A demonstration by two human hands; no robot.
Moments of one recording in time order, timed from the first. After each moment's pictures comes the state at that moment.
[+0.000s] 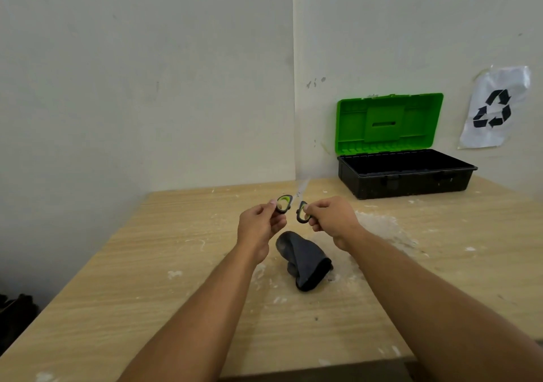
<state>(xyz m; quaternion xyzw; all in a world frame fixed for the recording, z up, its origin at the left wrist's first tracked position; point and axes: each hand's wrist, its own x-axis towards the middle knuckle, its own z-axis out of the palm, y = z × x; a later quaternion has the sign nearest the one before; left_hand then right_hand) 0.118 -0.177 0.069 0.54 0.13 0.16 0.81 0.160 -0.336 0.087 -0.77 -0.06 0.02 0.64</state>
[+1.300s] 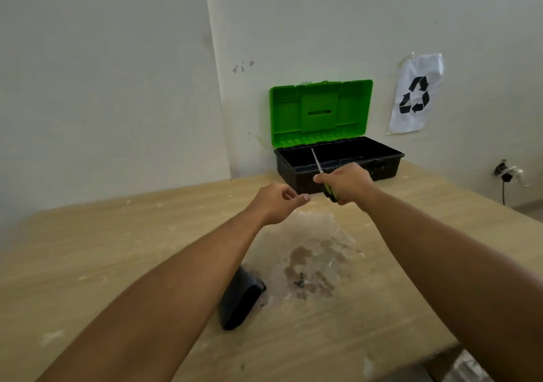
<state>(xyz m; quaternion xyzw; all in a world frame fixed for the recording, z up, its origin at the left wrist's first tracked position) 0.255 -0.302 0.087 0.93 -0.10 0.02 0.37 0.271 -0.495 0.115 -0.91 0.06 -0.09 0.40</state>
